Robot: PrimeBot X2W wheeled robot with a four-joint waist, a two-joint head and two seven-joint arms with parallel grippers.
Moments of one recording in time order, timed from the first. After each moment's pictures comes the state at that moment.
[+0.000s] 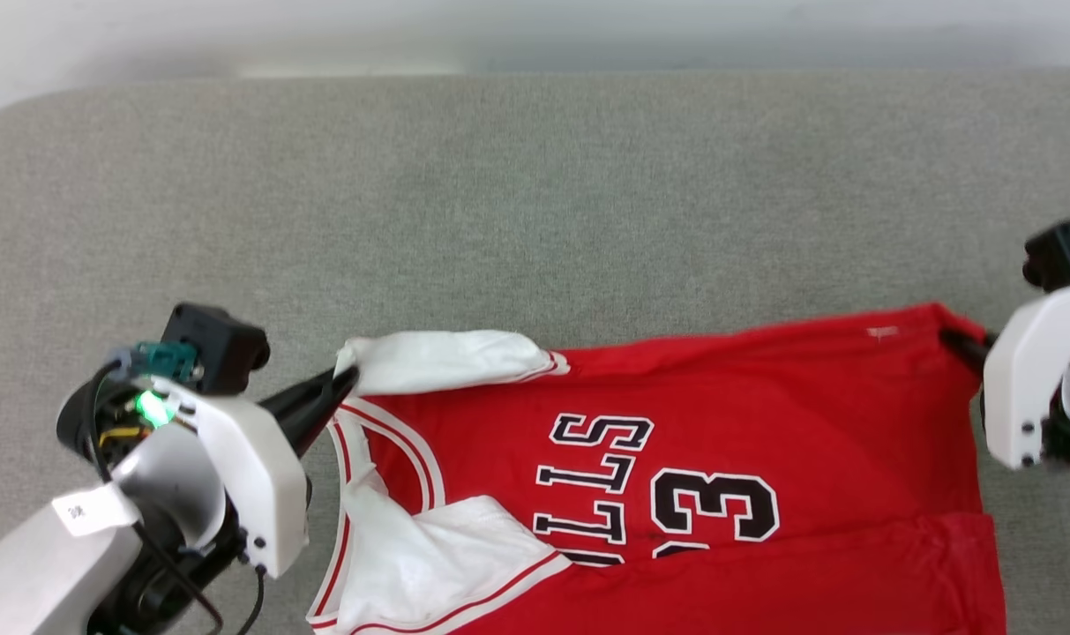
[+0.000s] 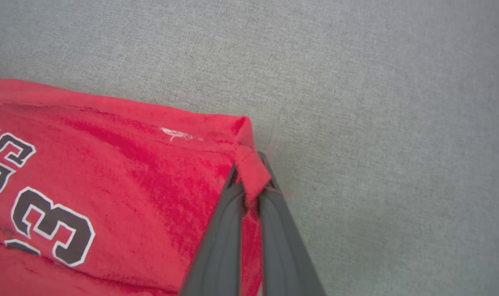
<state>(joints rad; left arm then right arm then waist) -0.45 0.85 -0.67 -0.23 -0.91 0.10 0.34 -0.47 -0.54 0.21 0.17 0.58 0.13 0.74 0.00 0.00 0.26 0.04</state>
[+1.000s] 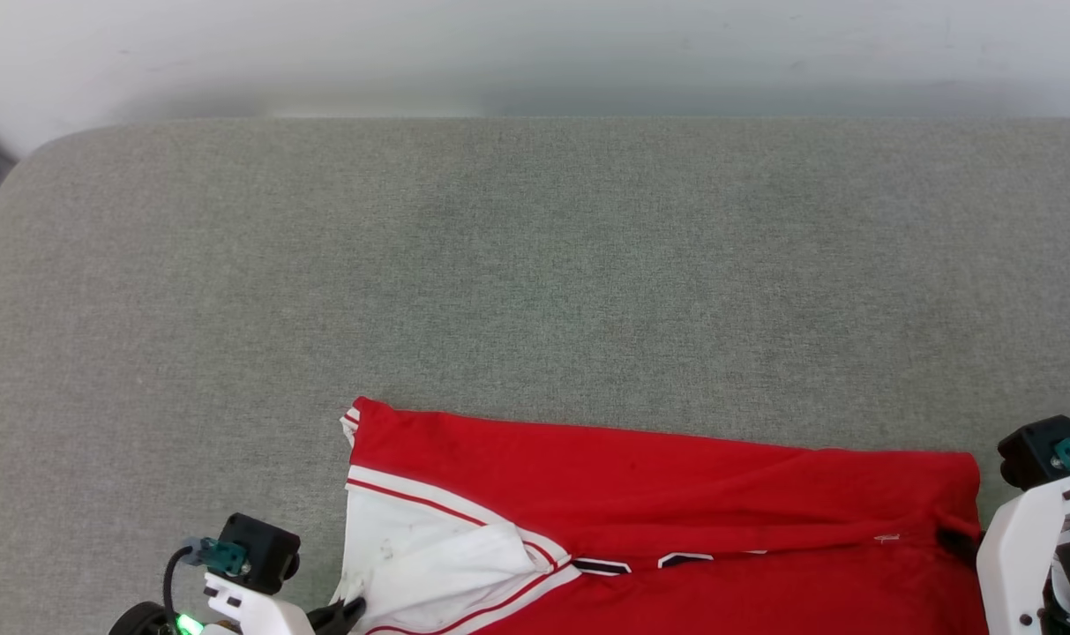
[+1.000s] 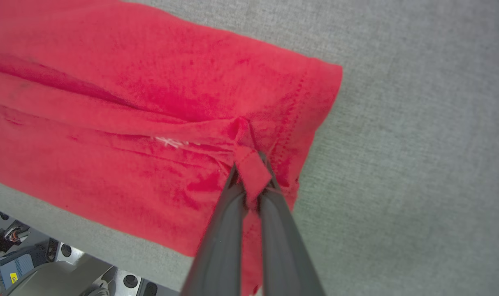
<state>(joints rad) -0.12 0.87 -0.77 -0.20 -0.98 0.18 0.30 -0.06 -0.58 0.17 0.02 0.59 0.13 0.74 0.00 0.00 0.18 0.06</state>
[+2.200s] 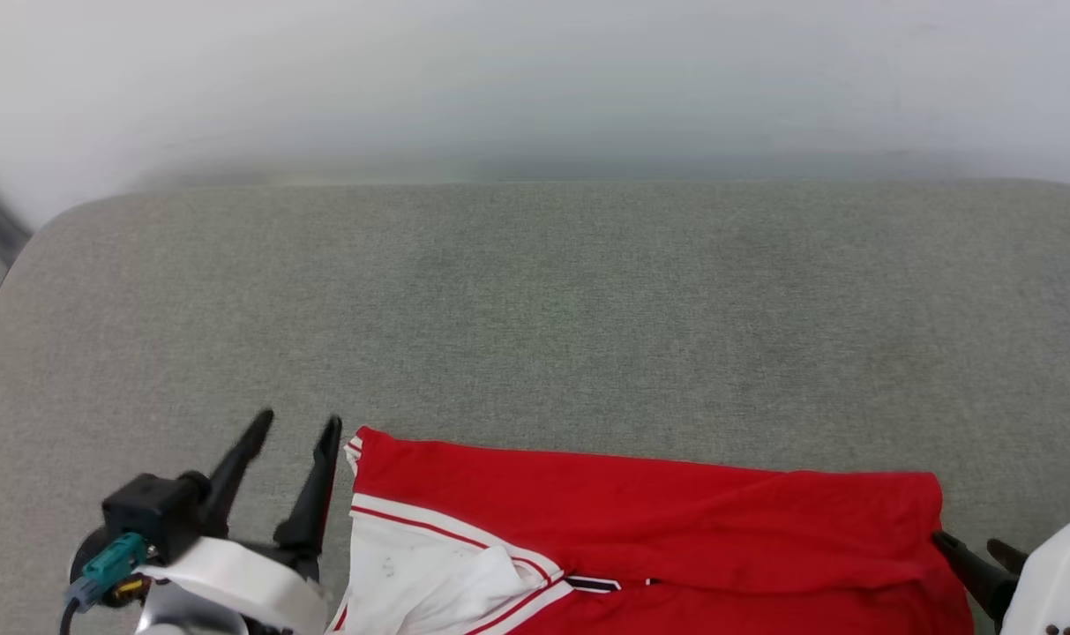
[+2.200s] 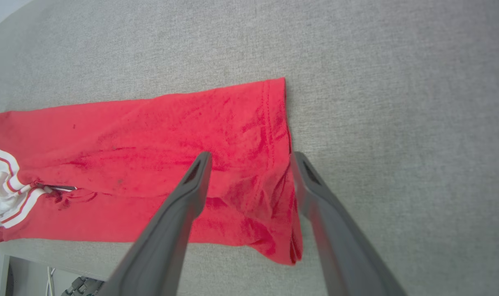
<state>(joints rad) -0.10 0.65 -0.56 -0.07 -0.82 0.20 -0.26 0.06 -0.27 -0.18 -0.06 0.57 0.13 0.77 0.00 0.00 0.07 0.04</state>
